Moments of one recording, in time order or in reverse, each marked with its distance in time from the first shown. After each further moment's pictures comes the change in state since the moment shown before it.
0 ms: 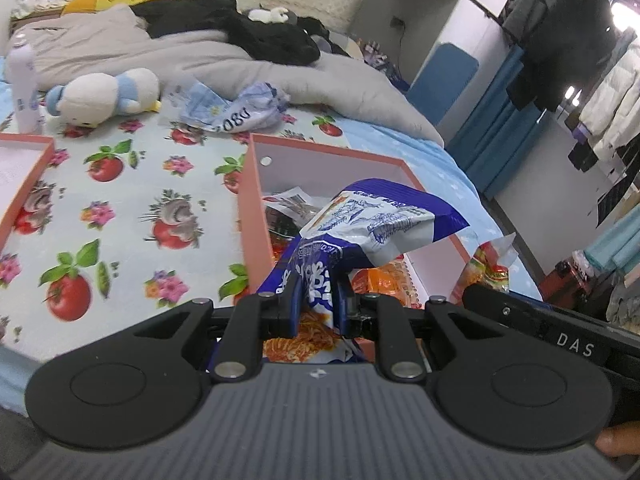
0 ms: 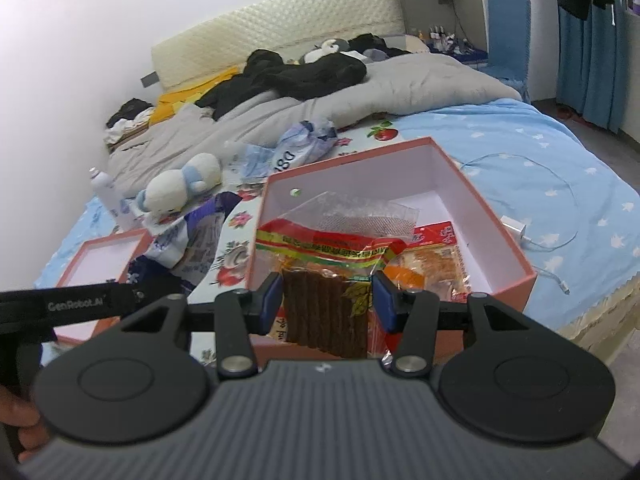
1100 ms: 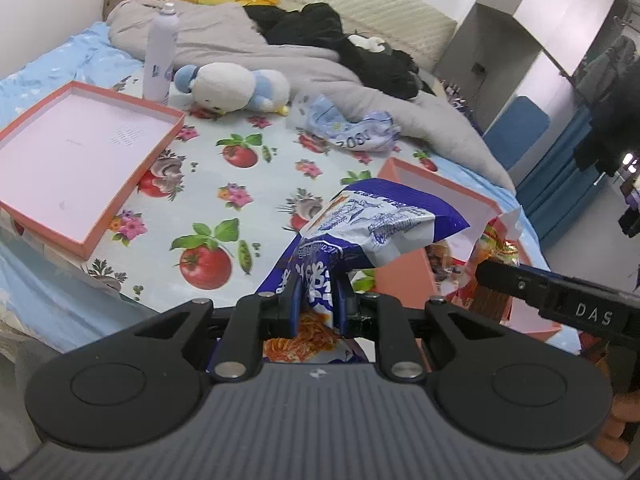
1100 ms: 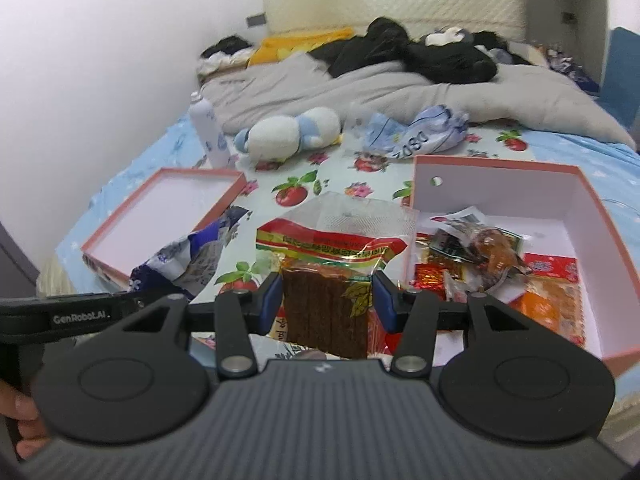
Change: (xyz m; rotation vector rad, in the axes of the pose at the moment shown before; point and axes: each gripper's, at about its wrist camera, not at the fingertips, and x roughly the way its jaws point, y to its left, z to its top) left arm -0.090 0.125 -0.045 -0.187 -0.101 0.154; right arm 0.020 0.127 -0.012 -0.261 0.063 0.192
